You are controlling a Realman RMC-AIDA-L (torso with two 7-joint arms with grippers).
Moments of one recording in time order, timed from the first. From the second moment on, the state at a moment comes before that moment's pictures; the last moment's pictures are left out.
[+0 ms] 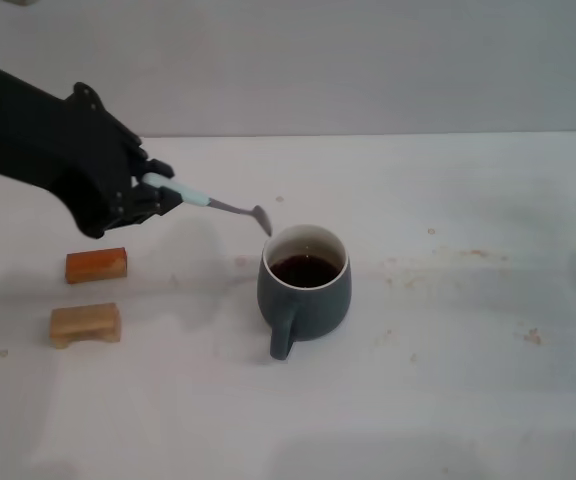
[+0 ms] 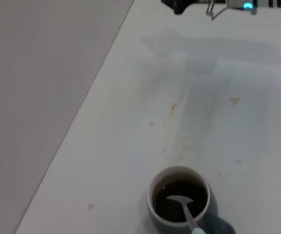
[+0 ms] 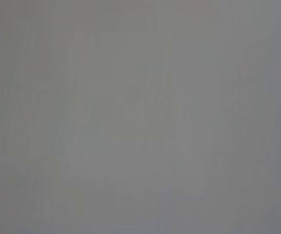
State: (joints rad) left arm -0.65 -2.07 -2.09 -2.01 2.41 -2.04 0.90; right arm 0.52 2.07 1.56 0.30 -2.66 -0.77 -0.26
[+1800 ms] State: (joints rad) left arm -0.49 -2.06 -1.90 -1.76 2.23 -1.69 0.92; right arm 0.41 2.07 1.43 0.40 -2.72 -0.82 -0.26
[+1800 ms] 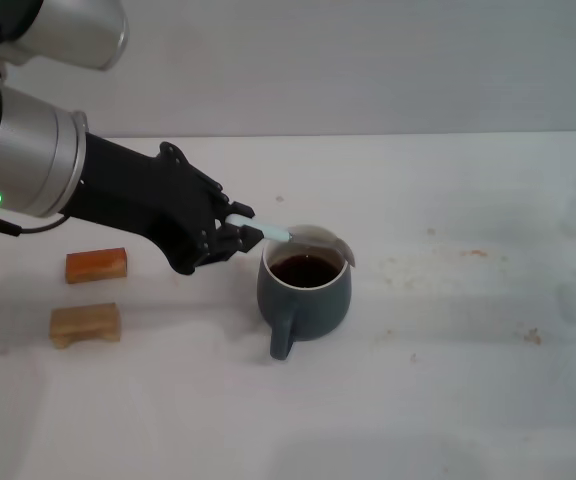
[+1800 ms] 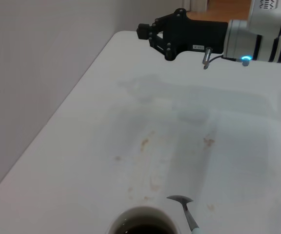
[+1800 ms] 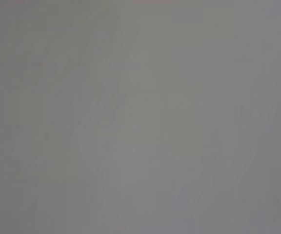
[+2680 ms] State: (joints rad) left arm -0.47 -2.05 -1.96 -1.68 2.28 -1.66 0.98; right arm 0.36 2.08 1.39 0.45 -2.76 -0.83 -0.26
